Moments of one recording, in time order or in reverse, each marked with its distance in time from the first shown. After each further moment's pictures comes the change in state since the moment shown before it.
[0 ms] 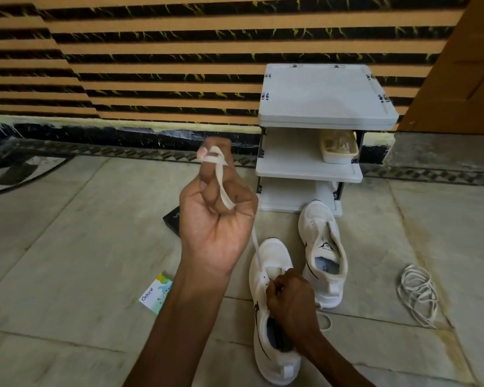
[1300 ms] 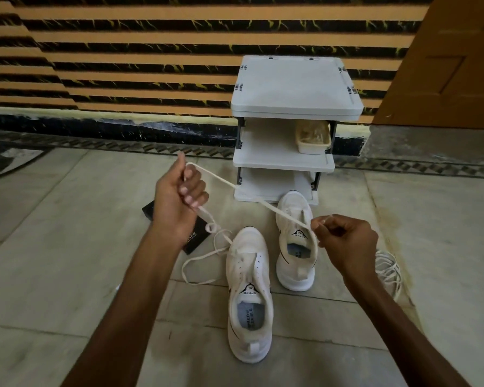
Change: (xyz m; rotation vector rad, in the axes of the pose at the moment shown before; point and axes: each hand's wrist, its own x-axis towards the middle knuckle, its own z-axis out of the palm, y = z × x) left_hand 0.025 0.022 -0.066 0.815 0.344 0.163; right_hand 0.036 0.027 -0.153 0.396 0.305 0.034
